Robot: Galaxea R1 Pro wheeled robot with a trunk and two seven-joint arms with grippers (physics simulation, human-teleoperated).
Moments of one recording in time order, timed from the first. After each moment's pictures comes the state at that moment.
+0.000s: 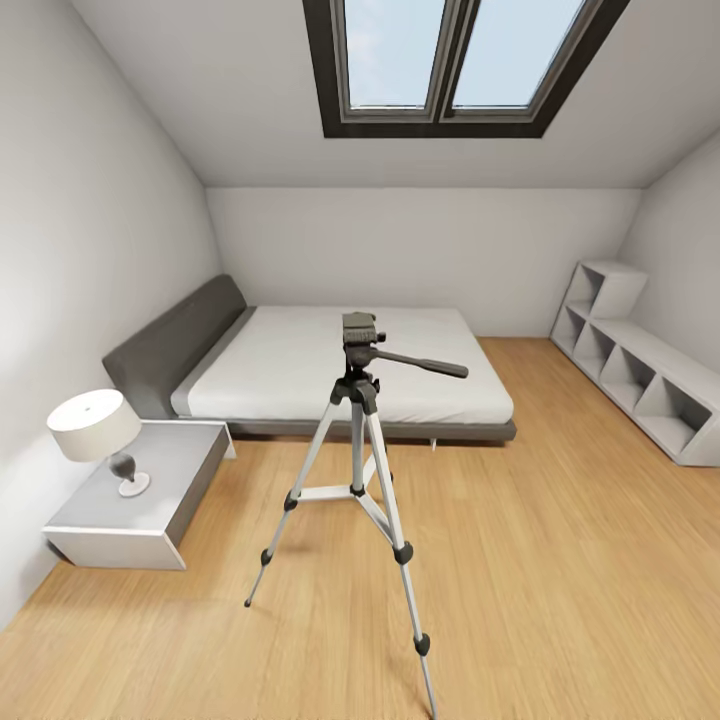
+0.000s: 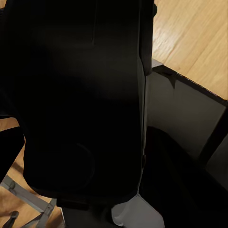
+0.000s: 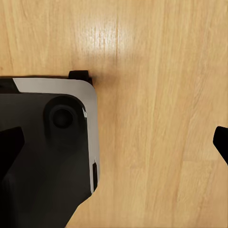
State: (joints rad) left arm -0.22 0.02 -0.45 0.00 0.93 0.01 -0.04; right arm -0.31 -0.16 0.12 0.03 -0.12 -0.04 0.10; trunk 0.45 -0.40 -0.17
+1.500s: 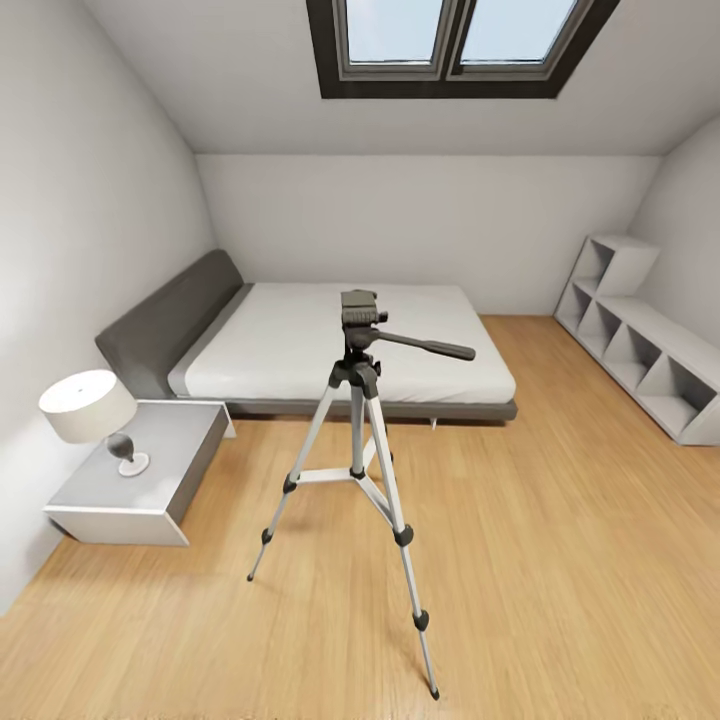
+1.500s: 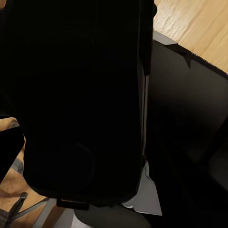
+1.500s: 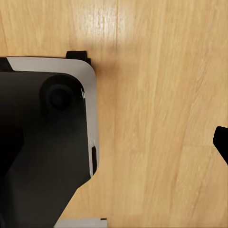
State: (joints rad) left arm -0.22 0.02 -0.45 0.00 0.93 0.01 -0.04; right arm -0.31 -0.16 0.11 0.03 -0.12 -0.05 0.10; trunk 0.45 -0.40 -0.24
